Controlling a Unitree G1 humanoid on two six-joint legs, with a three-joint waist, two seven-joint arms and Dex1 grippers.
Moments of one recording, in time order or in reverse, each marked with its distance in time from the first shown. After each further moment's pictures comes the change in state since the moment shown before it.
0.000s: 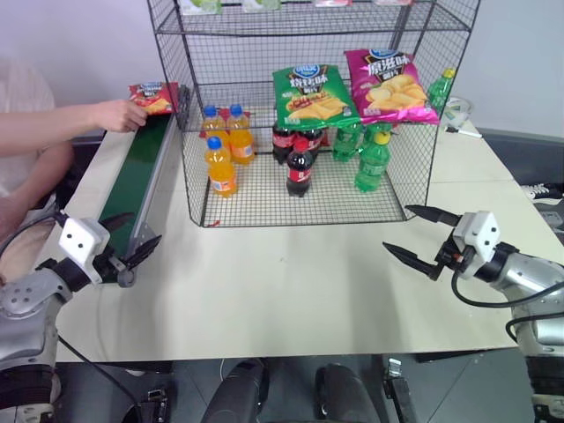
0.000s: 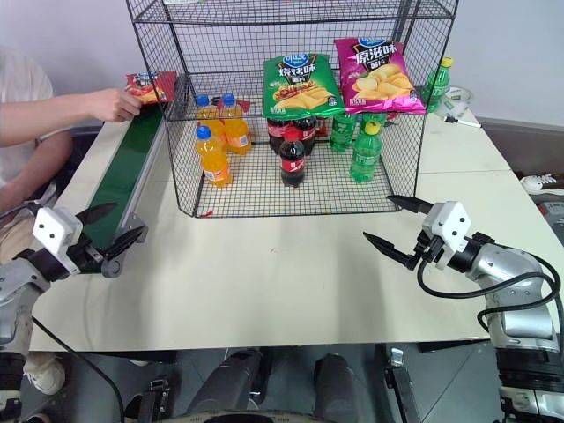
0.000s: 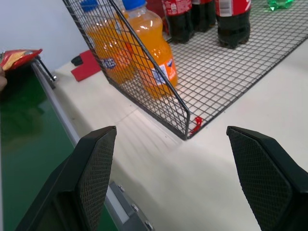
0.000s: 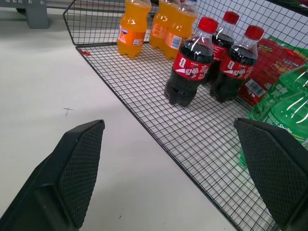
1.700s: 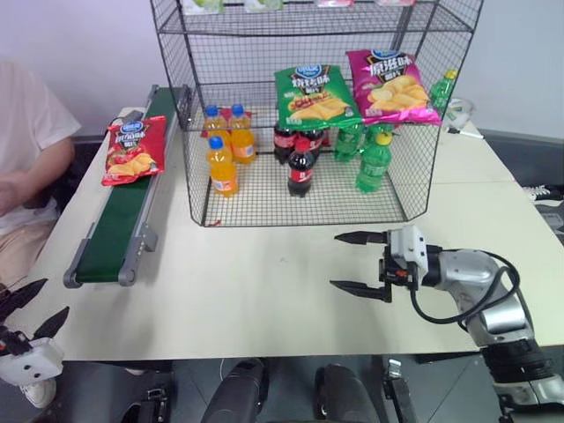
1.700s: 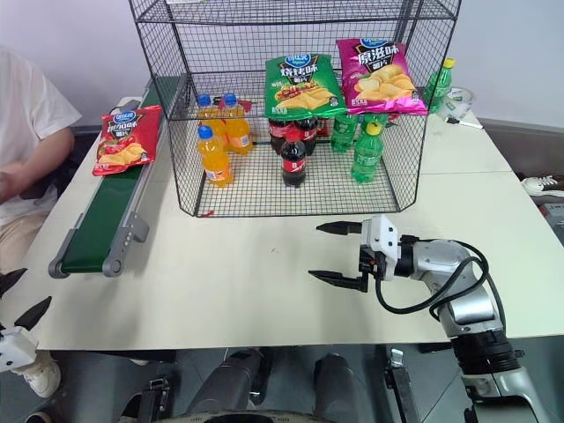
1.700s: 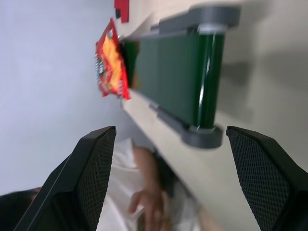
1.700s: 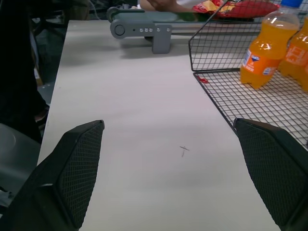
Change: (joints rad) left arm 0.558 0.169 0.363 0.189 1.084 -0.879 0.958; right arm -0.111 0.078 0.272 -0.090 0.020 0.138 0.182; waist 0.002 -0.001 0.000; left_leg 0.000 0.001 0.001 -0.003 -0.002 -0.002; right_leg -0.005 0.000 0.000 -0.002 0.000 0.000
